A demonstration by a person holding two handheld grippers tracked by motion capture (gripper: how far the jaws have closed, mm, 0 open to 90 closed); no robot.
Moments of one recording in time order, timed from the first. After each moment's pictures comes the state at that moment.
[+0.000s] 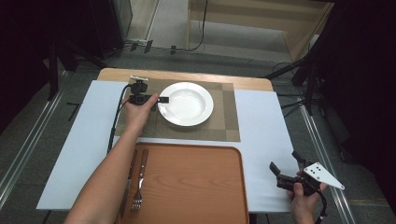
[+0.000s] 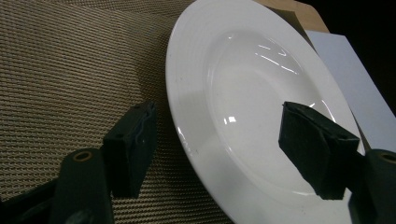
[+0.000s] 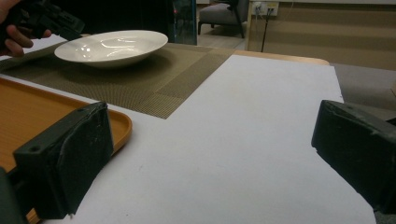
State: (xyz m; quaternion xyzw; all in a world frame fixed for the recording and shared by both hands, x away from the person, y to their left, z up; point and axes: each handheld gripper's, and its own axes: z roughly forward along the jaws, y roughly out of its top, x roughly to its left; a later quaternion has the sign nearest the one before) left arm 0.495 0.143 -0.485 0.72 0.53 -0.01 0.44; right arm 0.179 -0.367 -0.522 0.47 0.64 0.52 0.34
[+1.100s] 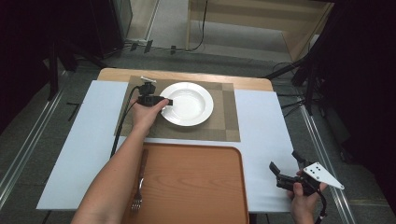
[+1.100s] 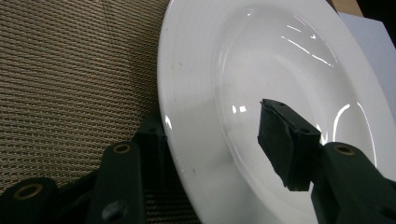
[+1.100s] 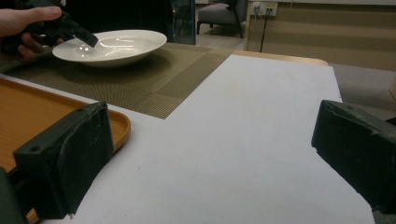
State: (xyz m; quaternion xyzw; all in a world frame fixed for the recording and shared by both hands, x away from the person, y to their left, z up) left arm 0.505 0.117 -0.500 0.72 0.57 -0.01 0.39; right arm 0.179 -0.367 -0.522 0.47 0.64 0.52 0.34
